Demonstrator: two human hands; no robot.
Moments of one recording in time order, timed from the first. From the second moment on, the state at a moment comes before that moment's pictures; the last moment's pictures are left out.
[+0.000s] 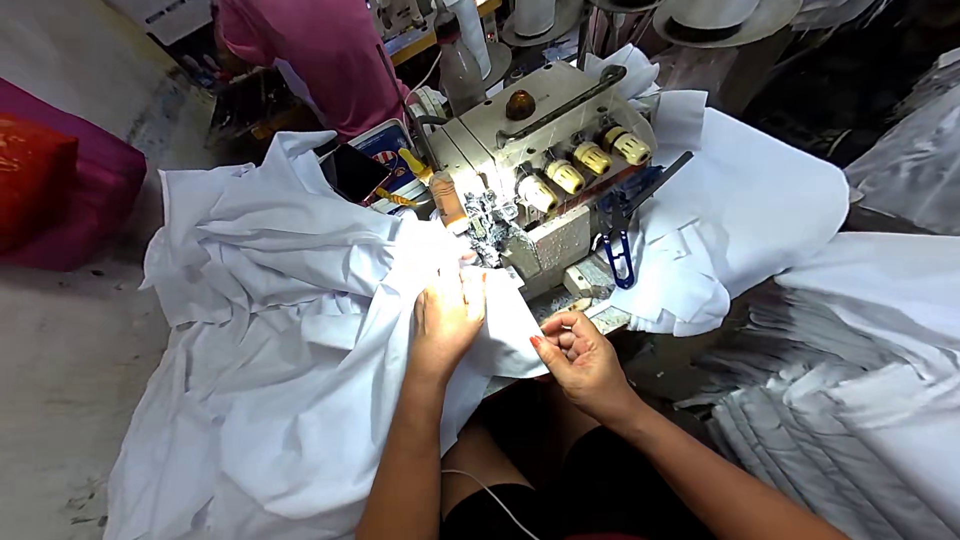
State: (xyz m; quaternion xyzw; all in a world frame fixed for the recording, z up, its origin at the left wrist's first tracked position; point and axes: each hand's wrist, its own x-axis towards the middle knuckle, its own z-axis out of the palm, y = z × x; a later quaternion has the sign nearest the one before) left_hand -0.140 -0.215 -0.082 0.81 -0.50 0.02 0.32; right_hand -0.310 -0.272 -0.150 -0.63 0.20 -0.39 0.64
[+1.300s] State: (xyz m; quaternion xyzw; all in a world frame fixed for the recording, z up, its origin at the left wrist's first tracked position) left_hand -0.129 -0.196 -0.080 0.78 -0.57 0.14 0.22; right_hand -0.277 -0.268 -0.129 -0.55 0.27 -0.40 0.68
